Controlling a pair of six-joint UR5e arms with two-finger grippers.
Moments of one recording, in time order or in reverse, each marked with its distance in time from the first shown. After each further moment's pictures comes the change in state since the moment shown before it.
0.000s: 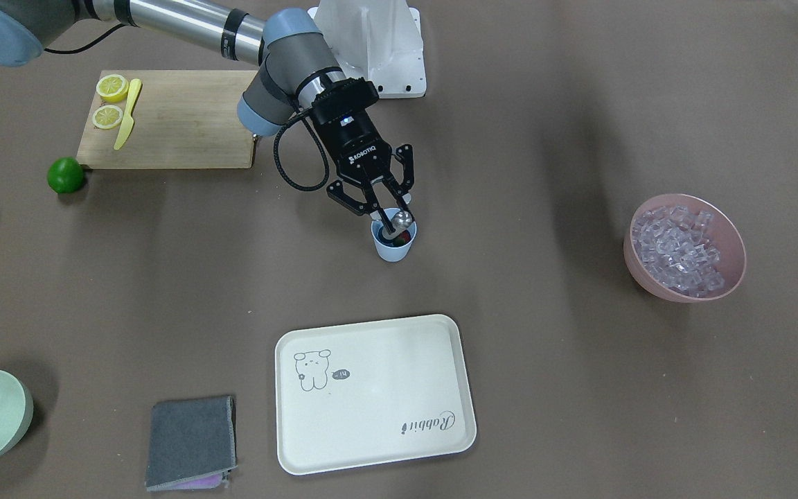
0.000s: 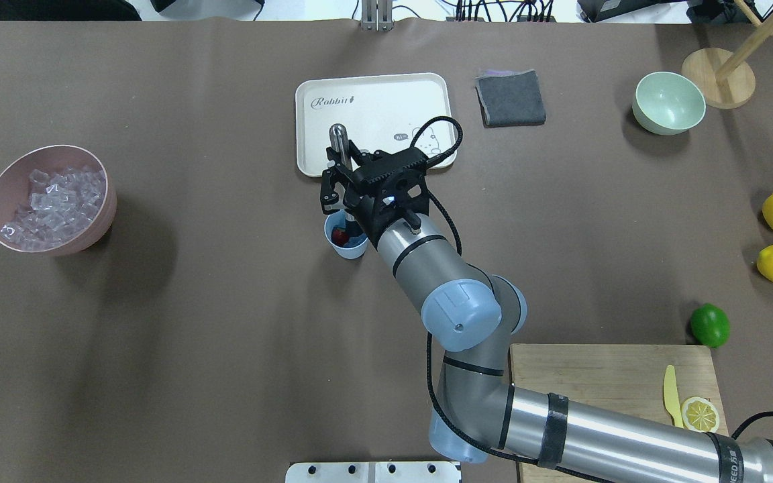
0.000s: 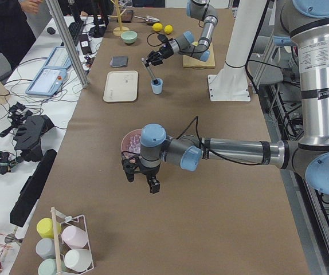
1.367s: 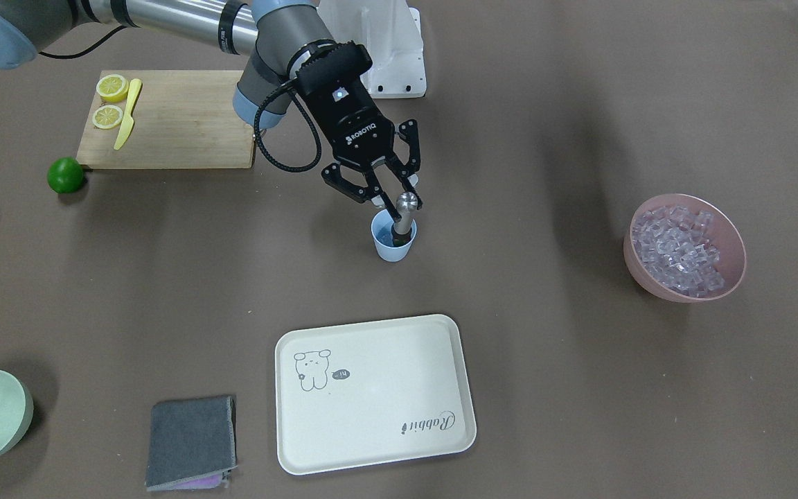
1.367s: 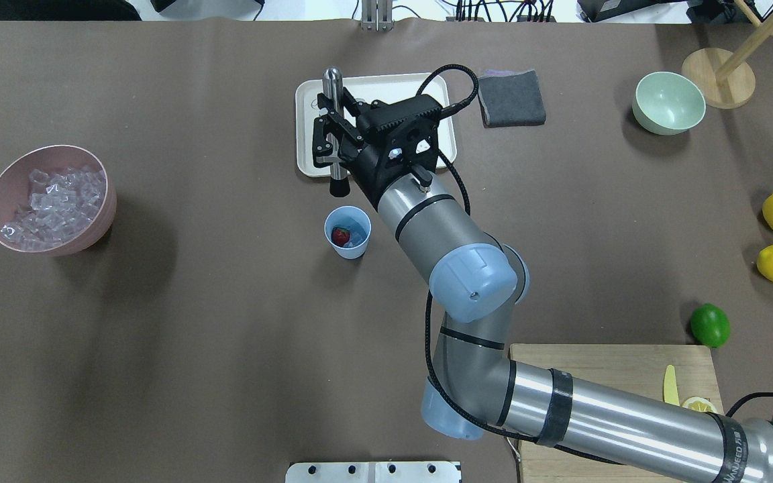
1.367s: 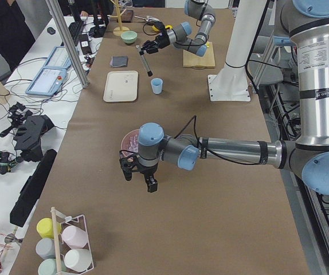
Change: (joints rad) left arm 0.001 -0.022 0.011 0.001 0.001 0.002; right arm 0.075 0.029 0.097 -0.004 0.031 0.005
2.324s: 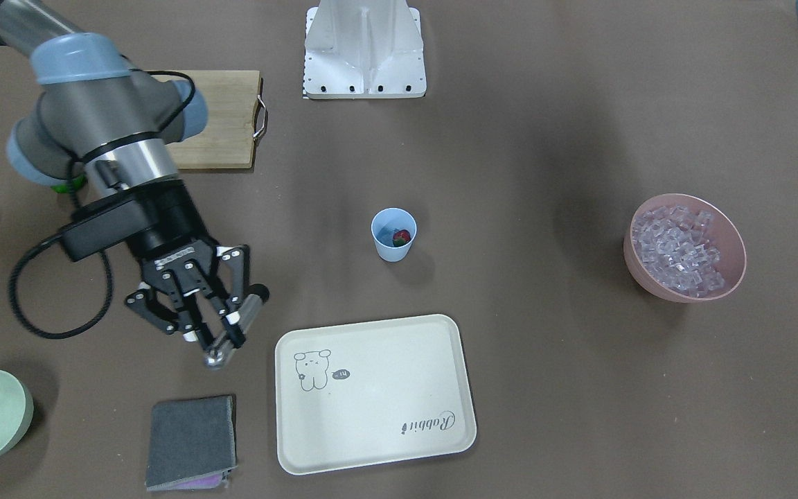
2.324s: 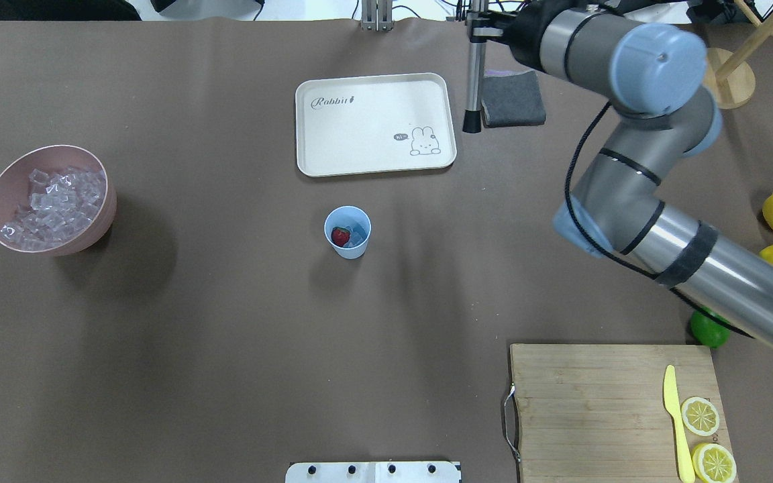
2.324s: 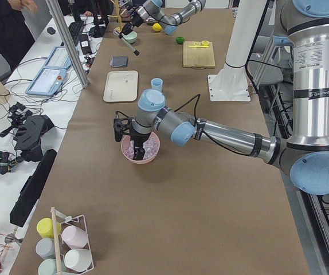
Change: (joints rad) left arm 0.020 -0.073 -0.162 -0.075 0.001 0.008; right arm 0.474 -0.198 0.033 -0.262 0.692 0.291
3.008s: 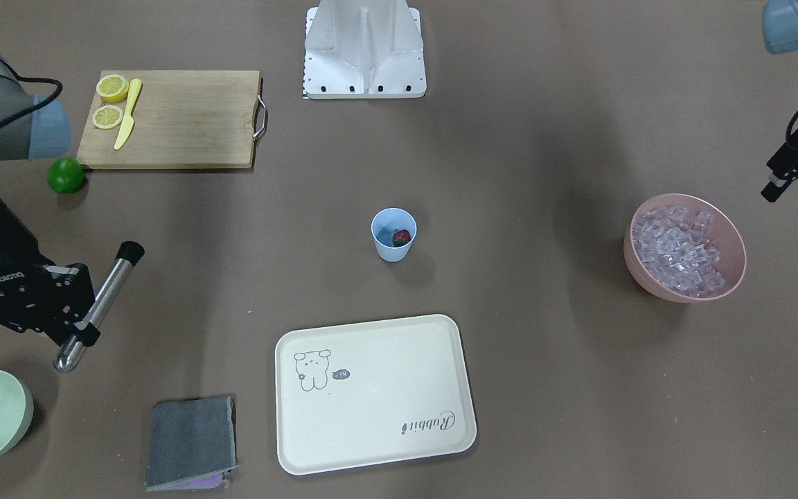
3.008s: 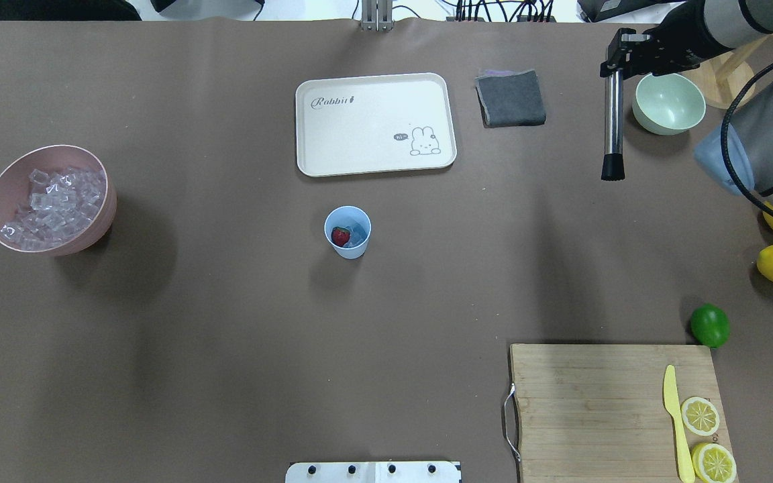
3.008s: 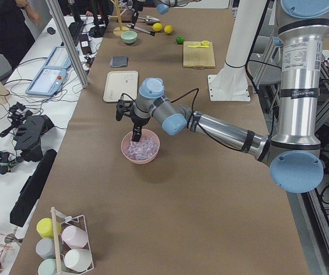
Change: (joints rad) left arm 0.131 -0.055 -0.006 -0.089 0.012 0.002; right arm 0.233 -0.131 0.089 -0.466 0.587 -0.016
